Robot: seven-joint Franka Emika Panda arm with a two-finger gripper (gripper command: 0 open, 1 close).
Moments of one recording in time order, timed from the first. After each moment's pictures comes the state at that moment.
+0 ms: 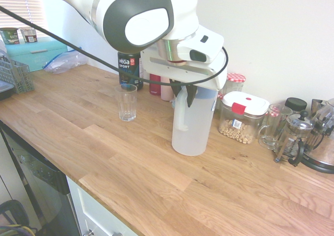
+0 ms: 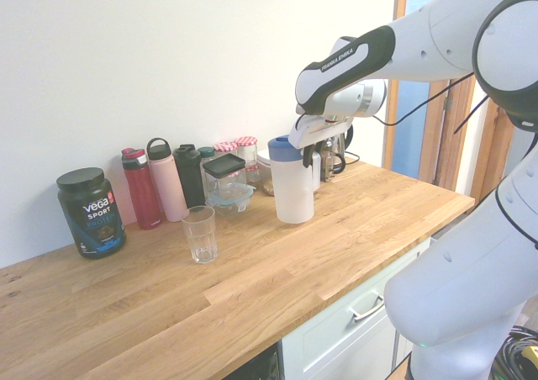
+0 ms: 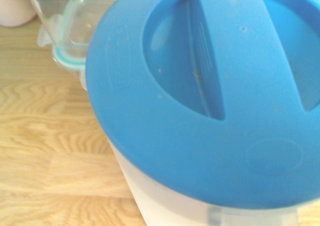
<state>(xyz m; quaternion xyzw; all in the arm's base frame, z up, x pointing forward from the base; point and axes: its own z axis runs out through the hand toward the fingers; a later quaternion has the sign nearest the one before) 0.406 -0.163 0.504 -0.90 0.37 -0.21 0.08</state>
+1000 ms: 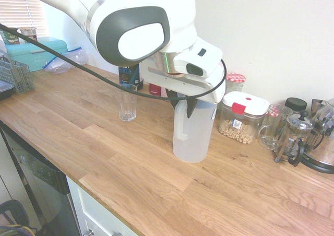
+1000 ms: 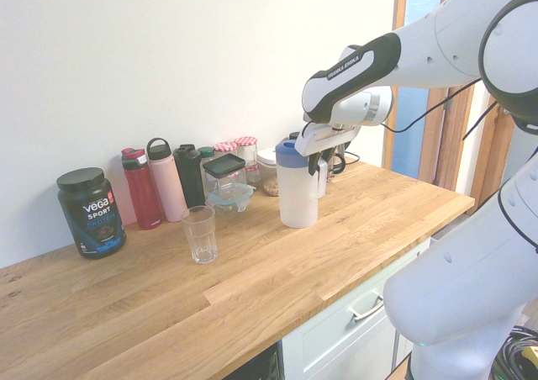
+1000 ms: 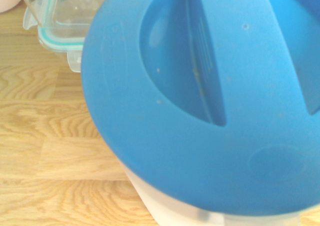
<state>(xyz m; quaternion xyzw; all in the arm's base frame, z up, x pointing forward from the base) 0.393 -0.167 0.493 -0.90 0.38 -0.21 0.08</state>
